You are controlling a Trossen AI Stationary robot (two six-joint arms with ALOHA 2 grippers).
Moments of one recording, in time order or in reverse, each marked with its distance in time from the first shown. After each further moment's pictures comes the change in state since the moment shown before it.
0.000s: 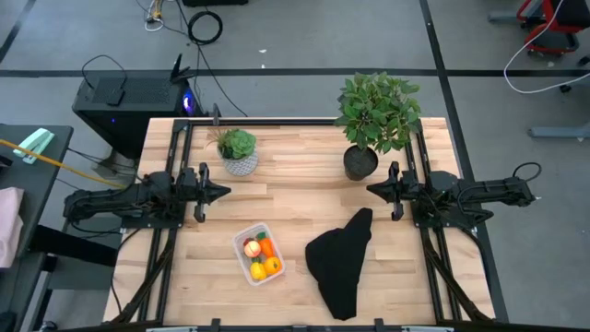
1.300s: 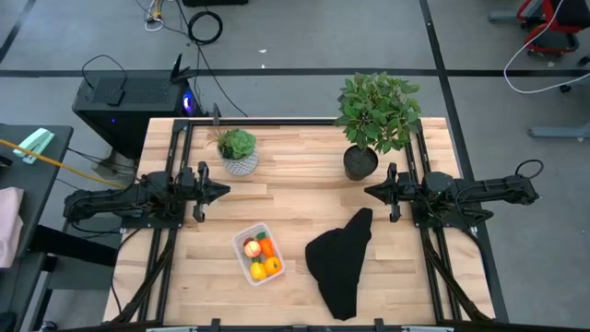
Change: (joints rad) left arm 0.000 0.000 -0.001 0.067 -0.001 0.018; right arm 0.000 0.067 0.000 0.000 -0.004 -0.004
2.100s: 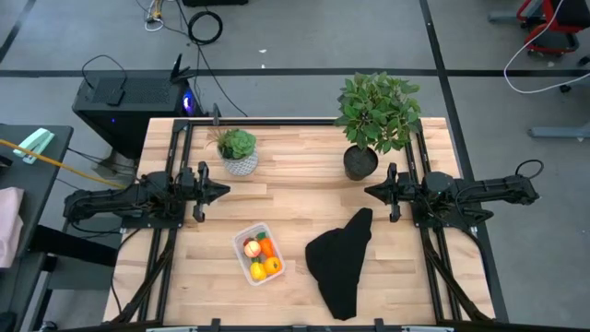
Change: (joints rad) left arm 0.000 0.000 0.000 0.002 0.000 0.000; right arm 0.000 0.000 0.000 0.000 0.000 0.000
